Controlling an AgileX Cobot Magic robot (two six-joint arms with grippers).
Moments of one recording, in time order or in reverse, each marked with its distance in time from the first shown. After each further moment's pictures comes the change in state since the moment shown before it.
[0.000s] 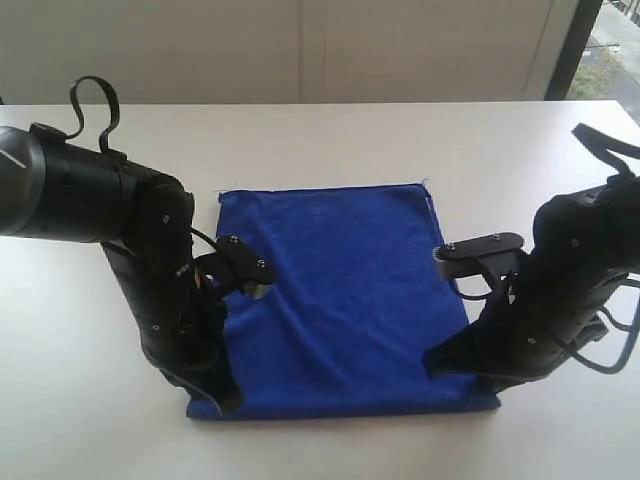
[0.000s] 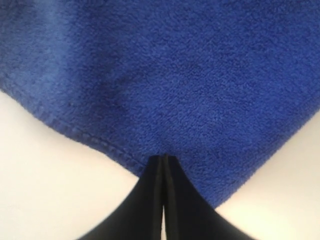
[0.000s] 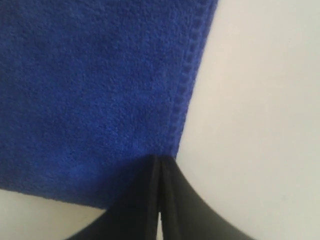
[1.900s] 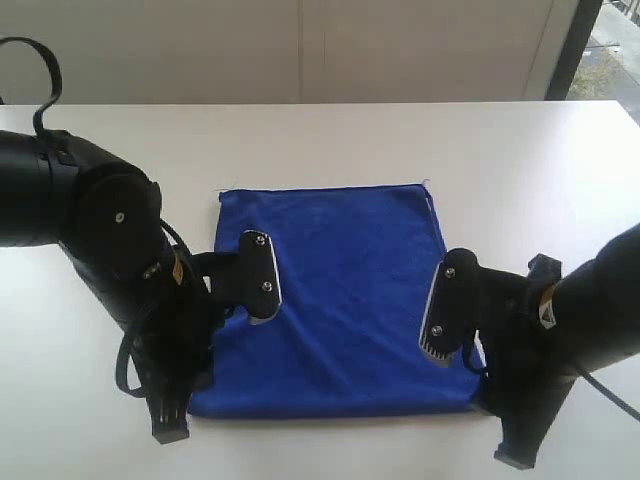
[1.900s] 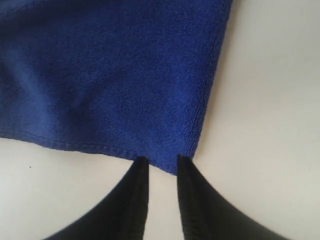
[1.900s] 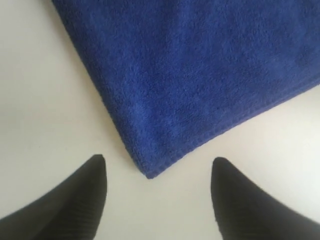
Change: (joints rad) left arm -0.072 -0.197 0.070 0.046 -0.024 0.406; right arm 0.109 -0.278 0.130 -0.071 -0.068 -0.789
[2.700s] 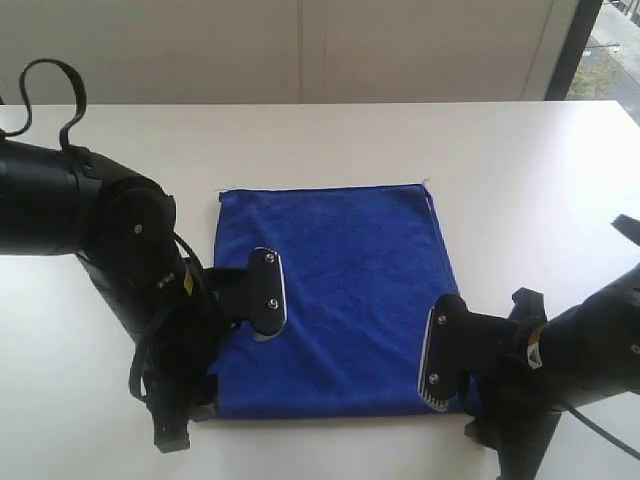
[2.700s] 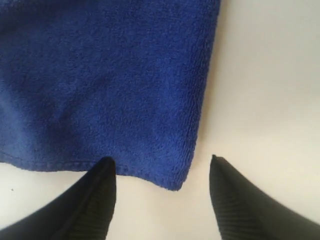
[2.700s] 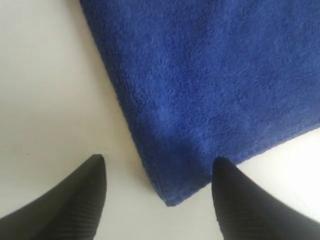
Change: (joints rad) left arm 0.000 0.051 0.000 -0.027 -0.020 0.079; right arm 0.008 0.113 0.104 0.000 -0.212 -0.076
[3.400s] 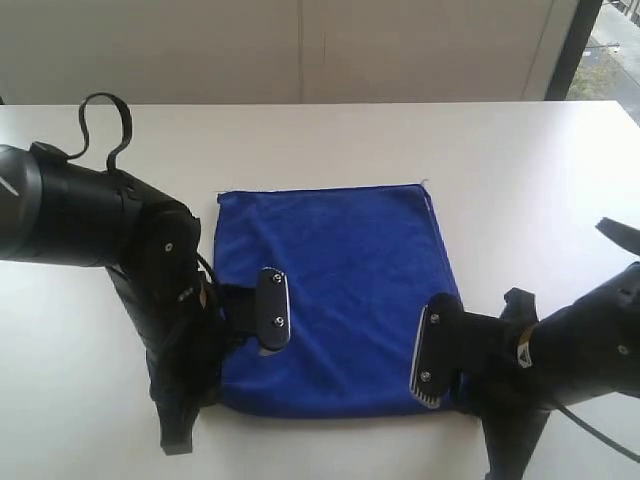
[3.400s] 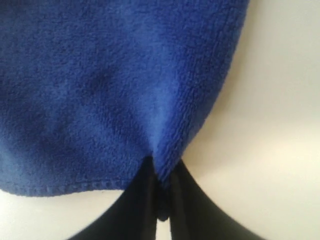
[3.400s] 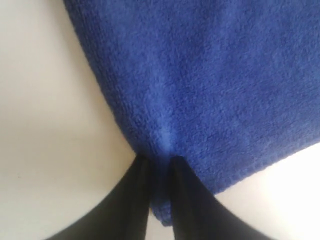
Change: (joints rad) left arm 0.002 0.119 -0.013 0.025 -0.020 0.024; right arm 0.002 0.038 0.000 0.008 -0.049 0.002
